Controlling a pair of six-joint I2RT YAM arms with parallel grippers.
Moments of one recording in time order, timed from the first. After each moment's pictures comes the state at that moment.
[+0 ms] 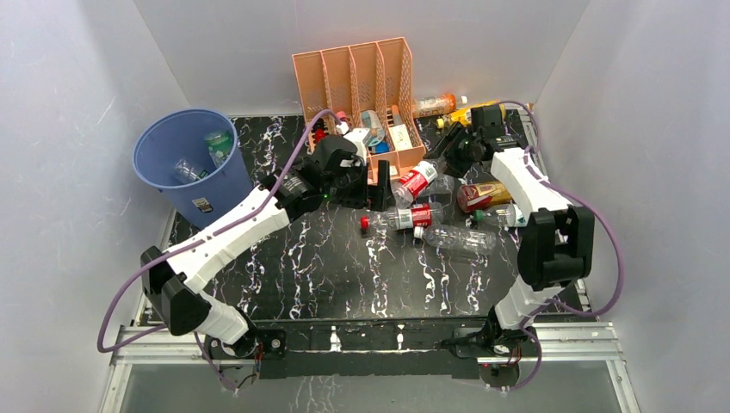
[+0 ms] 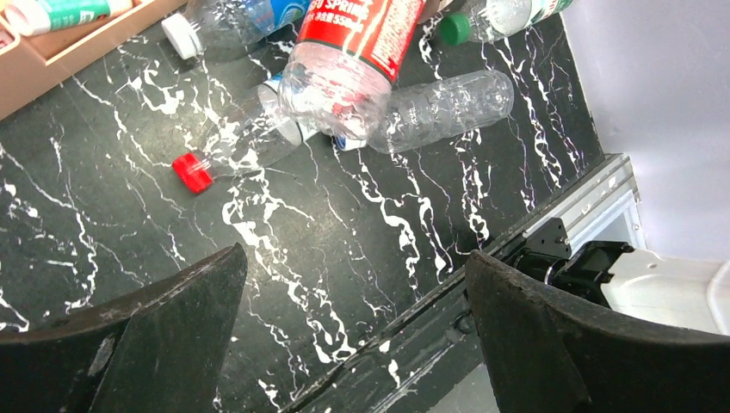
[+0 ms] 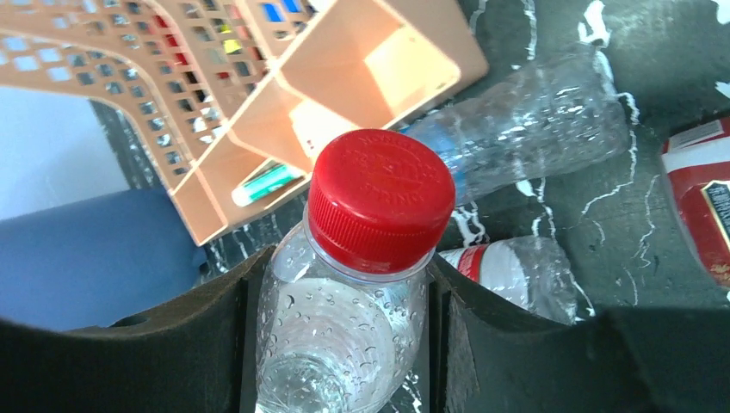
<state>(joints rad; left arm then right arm) -0.83 1.46 1.46 -0.69 0.04 -0.55 0.17 1.71 1.38 -0.53 -0.30 0.80</state>
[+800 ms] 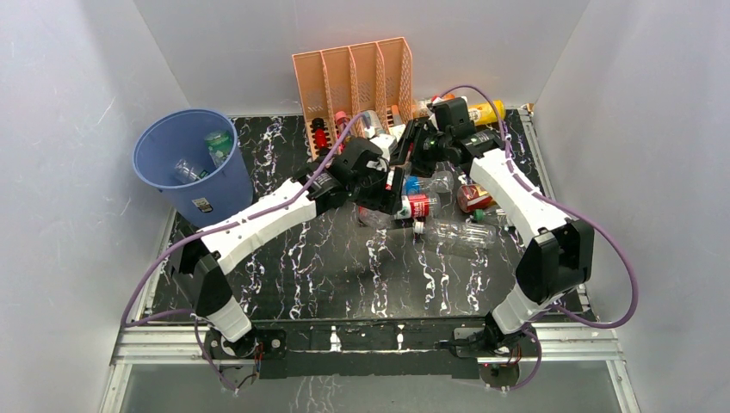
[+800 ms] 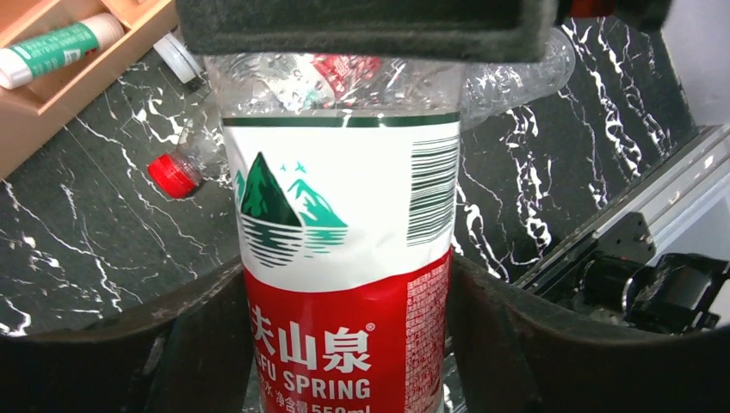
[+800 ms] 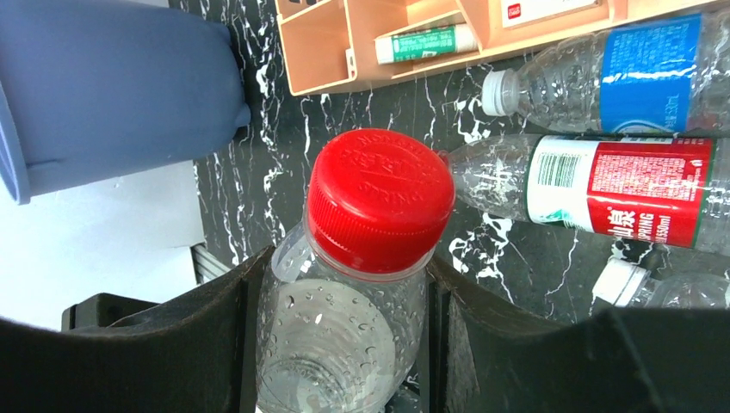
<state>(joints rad) -0.86 1.63 1.53 -0.64 0.02 -0.43 0.42 1.61 1.51 -0.64 -0.38 0.73</state>
